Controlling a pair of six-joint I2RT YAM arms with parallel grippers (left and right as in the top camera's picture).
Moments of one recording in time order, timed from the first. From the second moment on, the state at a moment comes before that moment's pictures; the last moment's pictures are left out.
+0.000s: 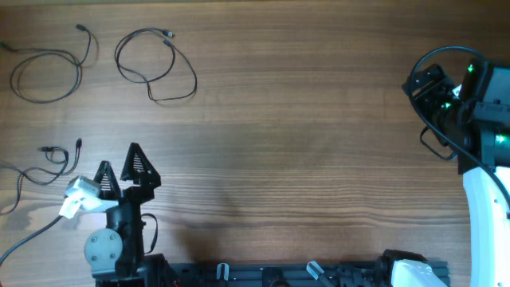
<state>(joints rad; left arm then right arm) 0.11 0.01 0.23 -0.22 -0.08 -0.68 -0.15 1.21 1.22 -0.84 -0.05 0.76</state>
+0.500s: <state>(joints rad) 0.11 0.01 0.09 -0.08 0.05 -0.39 -0.15 1.21 1.22 -0.84 -0.05 0.76</state>
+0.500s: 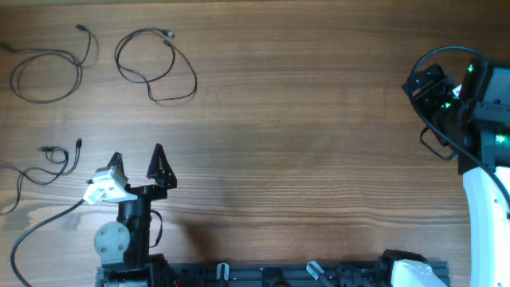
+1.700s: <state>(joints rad) 0.07 0.01 0.01 -0.07 0.05 -0.39 -0.15 1.21 1.22 -0.84 -0.05 0.76</state>
